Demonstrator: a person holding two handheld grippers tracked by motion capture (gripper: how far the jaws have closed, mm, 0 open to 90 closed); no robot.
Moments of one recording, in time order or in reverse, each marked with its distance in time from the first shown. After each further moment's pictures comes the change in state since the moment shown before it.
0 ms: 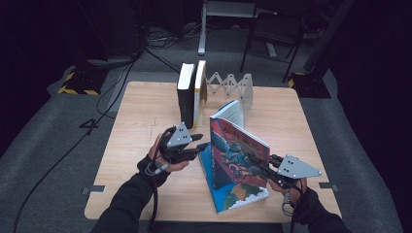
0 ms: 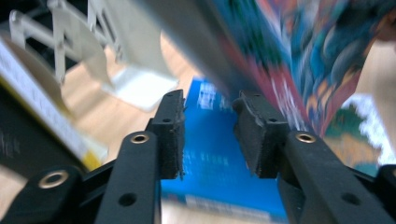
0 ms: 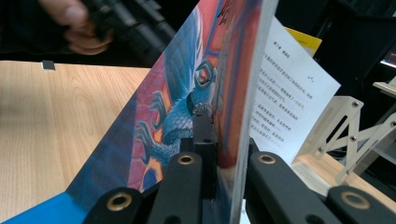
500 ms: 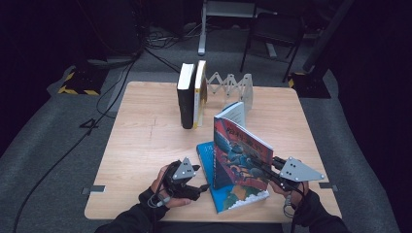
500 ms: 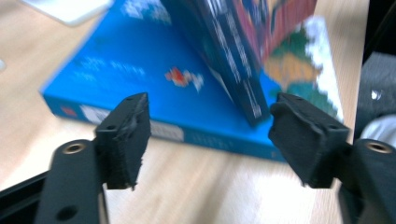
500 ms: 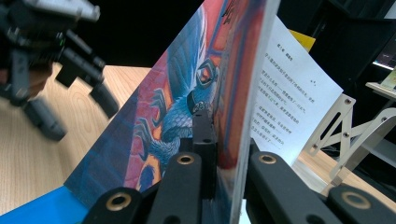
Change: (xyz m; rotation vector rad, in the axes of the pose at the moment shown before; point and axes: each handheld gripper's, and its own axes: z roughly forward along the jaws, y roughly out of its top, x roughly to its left) left arm -0.058 -0.066 0.018 0.126 -0.149 -0.091; right arm 0.002 -0.006 -0.007 -0.008 -0.017 0.001
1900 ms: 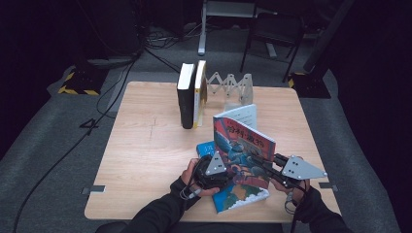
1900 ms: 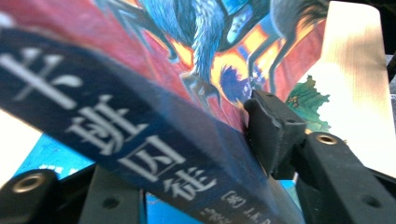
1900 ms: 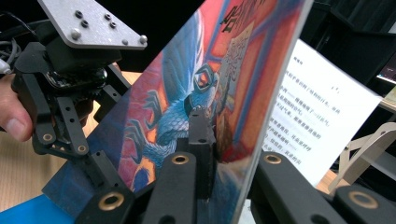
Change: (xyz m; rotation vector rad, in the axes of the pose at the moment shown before) left arm -0.012 0.053 0.055 -0.093 0.034 0.138; right arm -0.009 0.001 0.000 -0.036 0.021 -0.035
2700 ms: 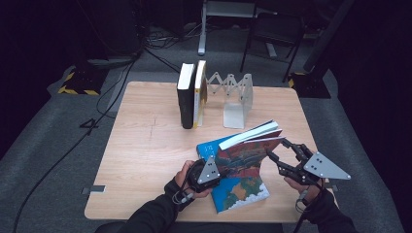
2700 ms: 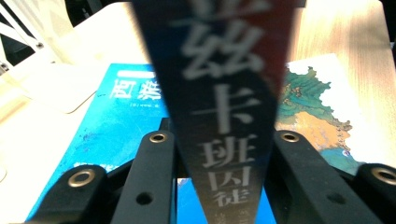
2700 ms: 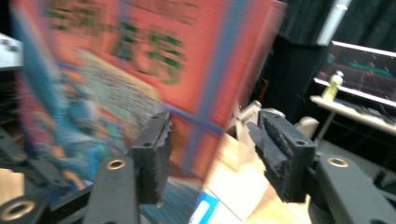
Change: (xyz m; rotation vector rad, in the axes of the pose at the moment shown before) left arm -0.002 -0.013 -0.017 -0.055 0.037 0.084; right arm -0.025 0.000 -0.034 -0.066 -0.193 0.083
